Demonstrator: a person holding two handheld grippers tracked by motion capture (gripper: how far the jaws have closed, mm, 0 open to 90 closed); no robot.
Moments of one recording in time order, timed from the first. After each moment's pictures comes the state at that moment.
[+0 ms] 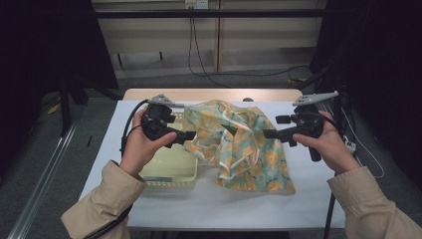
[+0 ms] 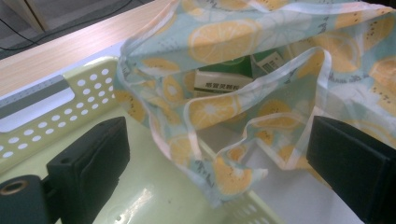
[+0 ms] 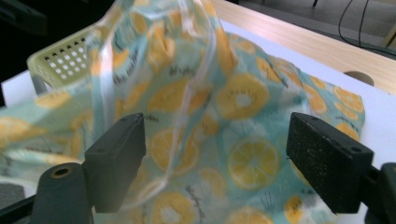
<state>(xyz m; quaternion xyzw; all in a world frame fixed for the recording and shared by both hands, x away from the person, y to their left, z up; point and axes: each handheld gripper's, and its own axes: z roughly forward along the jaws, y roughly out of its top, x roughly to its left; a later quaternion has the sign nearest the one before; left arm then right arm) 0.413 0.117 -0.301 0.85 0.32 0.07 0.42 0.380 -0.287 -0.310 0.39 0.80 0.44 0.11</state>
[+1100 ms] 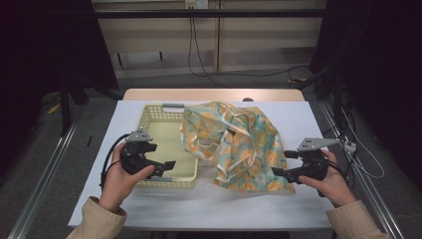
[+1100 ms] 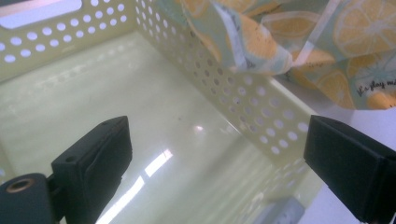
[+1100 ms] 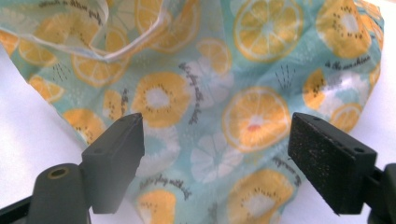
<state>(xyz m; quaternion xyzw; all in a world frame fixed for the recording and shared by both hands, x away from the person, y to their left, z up) 0.365 0.175 -0.364 0.84 0.34 0.07 0.41 0.319 -0.310 -0.397 0.39 0.81 0.41 0.12</state>
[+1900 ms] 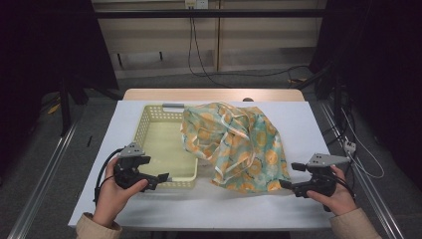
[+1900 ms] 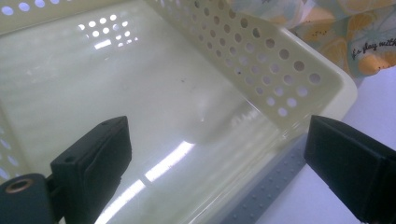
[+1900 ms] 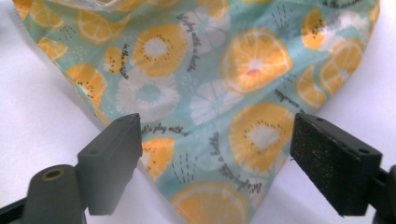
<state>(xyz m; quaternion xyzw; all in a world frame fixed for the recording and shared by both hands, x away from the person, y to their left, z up) 0.346 0.194 -0.389 0.84 0.35 0.07 0.41 0.291 -0.332 -0.430 0.40 0.80 0.43 0.13</state>
